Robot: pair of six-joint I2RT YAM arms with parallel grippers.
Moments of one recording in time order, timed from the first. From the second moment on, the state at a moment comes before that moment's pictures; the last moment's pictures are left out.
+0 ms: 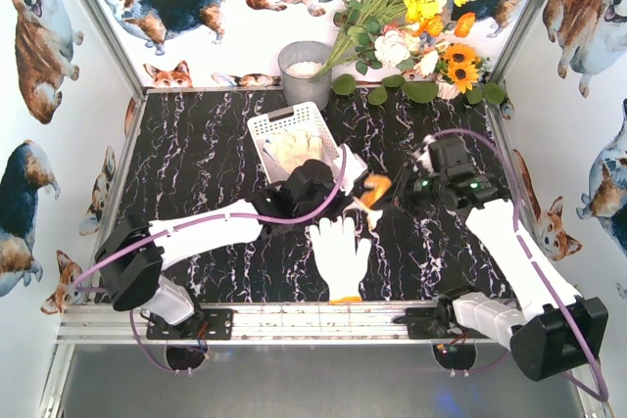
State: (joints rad) left arm -0.98 1.51 1.05 0.02 -0.02 -0.06; right arm 0.25 1.06 0.97 -0.78 -0.55 0.81
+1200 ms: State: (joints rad) left arm -1.02 1.41 0.61 0.10 -0.01 -1.04; right arm 0.44 0.99 0.52 -0.89 -0.36 0.77
